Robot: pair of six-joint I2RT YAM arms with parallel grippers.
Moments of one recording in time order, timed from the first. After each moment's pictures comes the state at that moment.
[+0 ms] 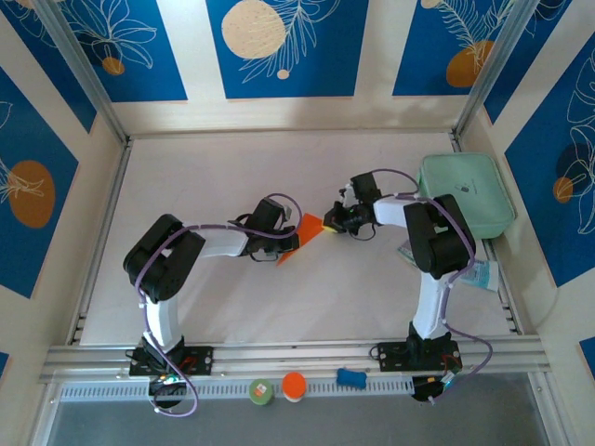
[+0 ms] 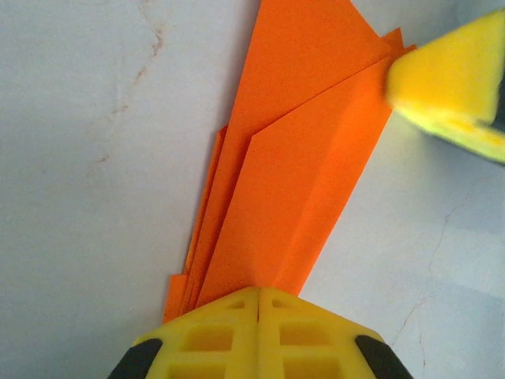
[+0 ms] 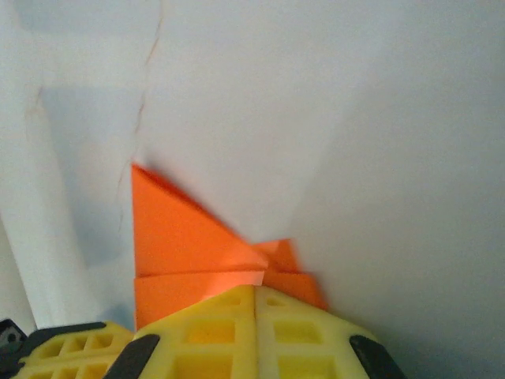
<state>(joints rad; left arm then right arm) -0.66 1.88 0.96 0.02 0.30 -0.72 0.26 1.95 1.07 -0.18 -0.58 0.63</state>
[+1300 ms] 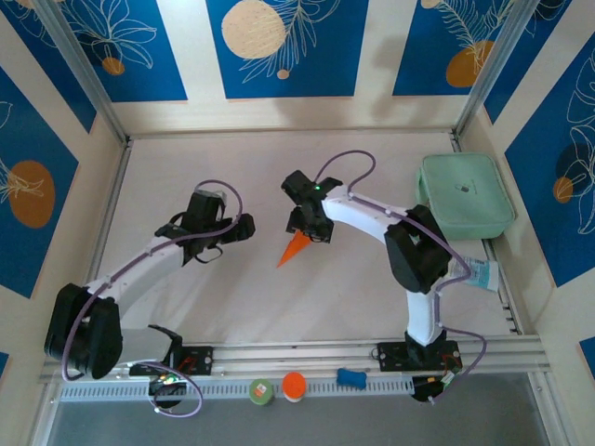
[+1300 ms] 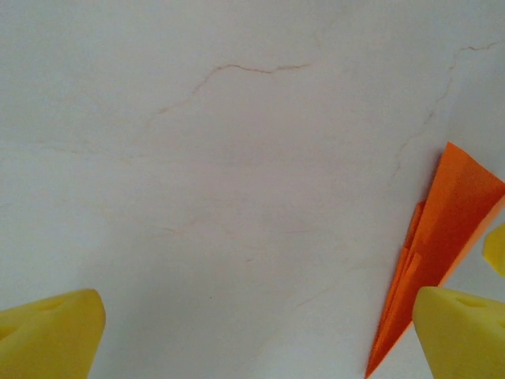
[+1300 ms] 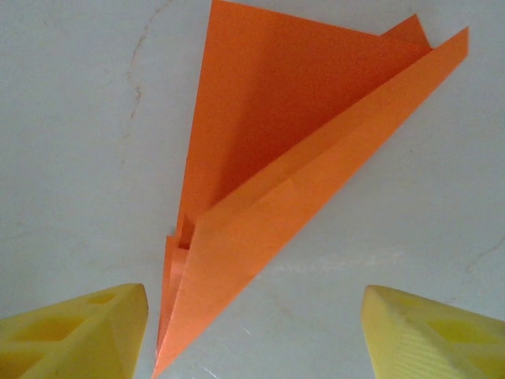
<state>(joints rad) -0.40 1.28 0.79 -0.36 0.03 -0.52 0.72 1.97 1.53 -0.93 0.08 0.97</state>
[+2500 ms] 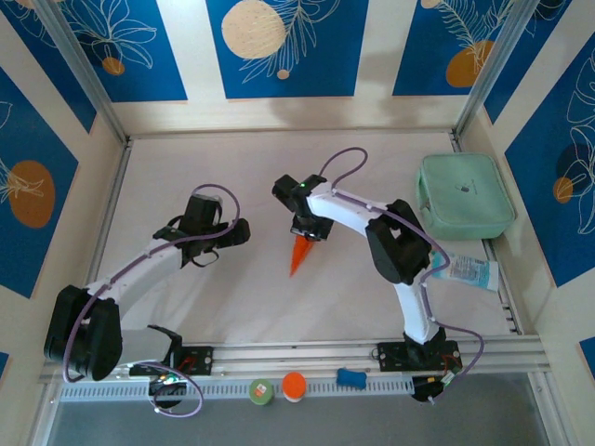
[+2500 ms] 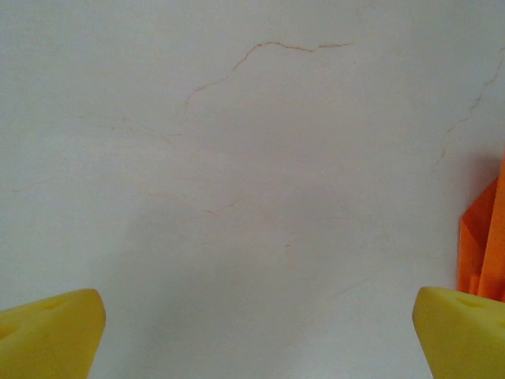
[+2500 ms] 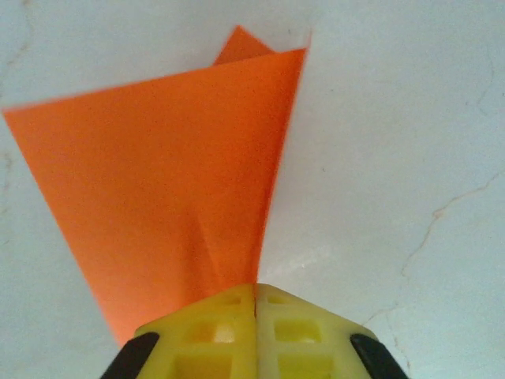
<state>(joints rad) -0.37 1.27 0.76 -0.39 0.01 -0.50 0.73 2.07 1.63 -1.08 0.22 1.11</state>
